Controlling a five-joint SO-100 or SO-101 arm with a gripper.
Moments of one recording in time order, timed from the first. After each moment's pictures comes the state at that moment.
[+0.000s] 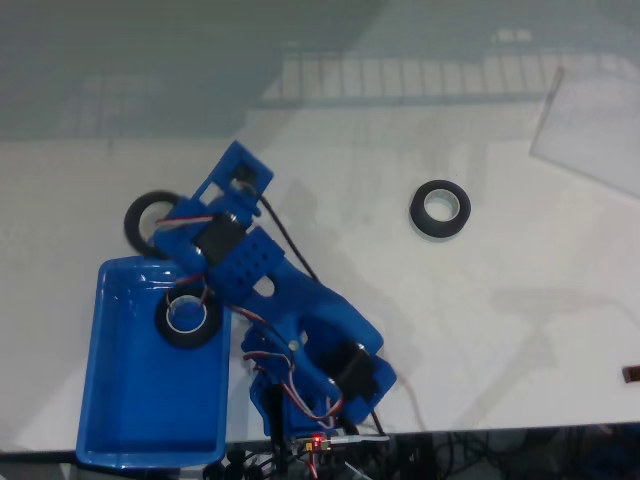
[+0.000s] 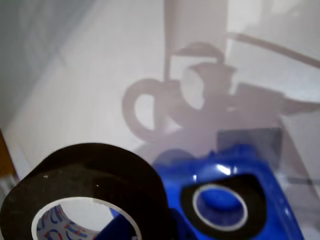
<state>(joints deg) -44.4 146.2 123.3 80.1 -4.4</state>
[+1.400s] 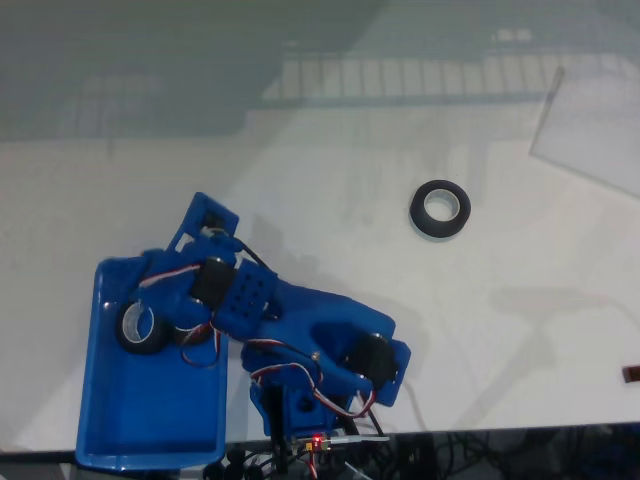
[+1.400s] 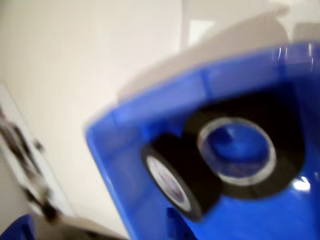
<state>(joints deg) -59.3 152.9 136.1 70.9 7.5</state>
